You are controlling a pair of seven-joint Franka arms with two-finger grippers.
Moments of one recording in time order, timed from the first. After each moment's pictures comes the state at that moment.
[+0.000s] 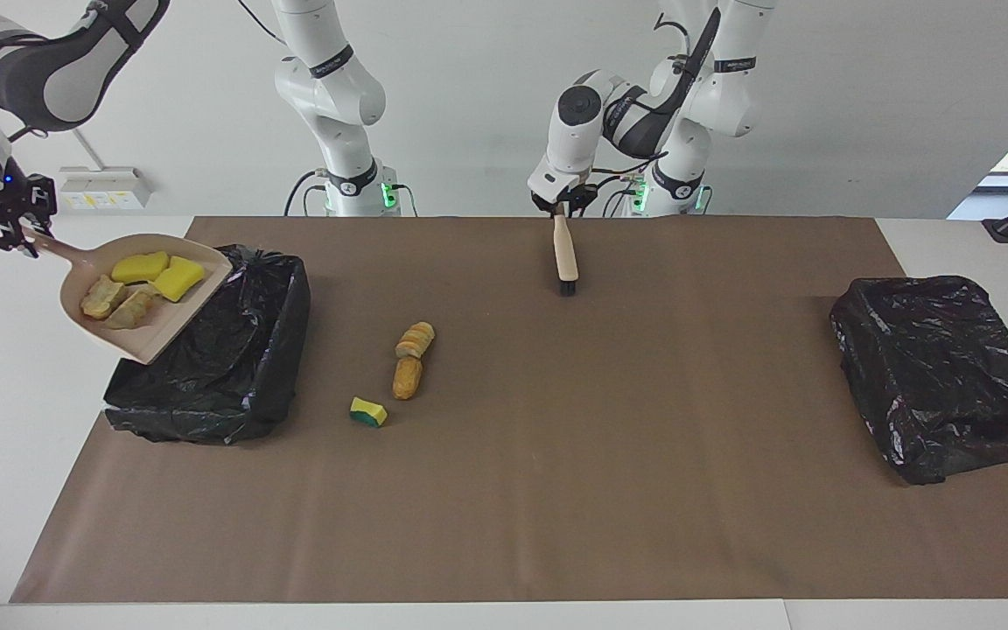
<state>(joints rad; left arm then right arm) -0.78 -0.24 -0.12 -2.53 -0.28 2.07 -0.74 -0.45 0.03 -0.14 -1.77 -0.22 1.93 -1.82</state>
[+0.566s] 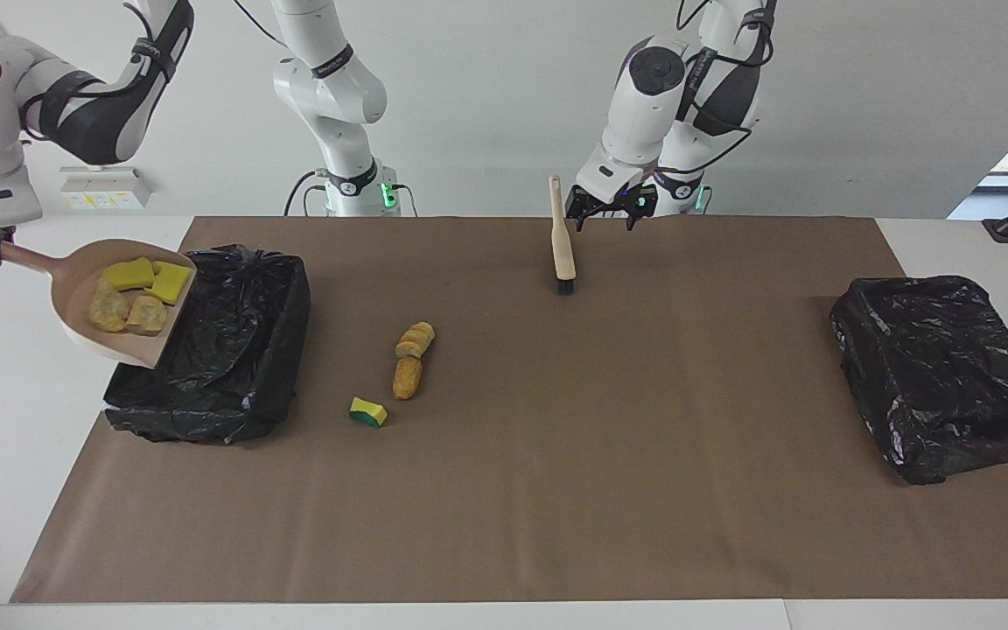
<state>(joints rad) -0.47 -0.22 -0.11 -2.14 -0.08 1.84 -0.50 -0.37 0.04 -0.12 -1.84 -0.57 2.07 -1.82</state>
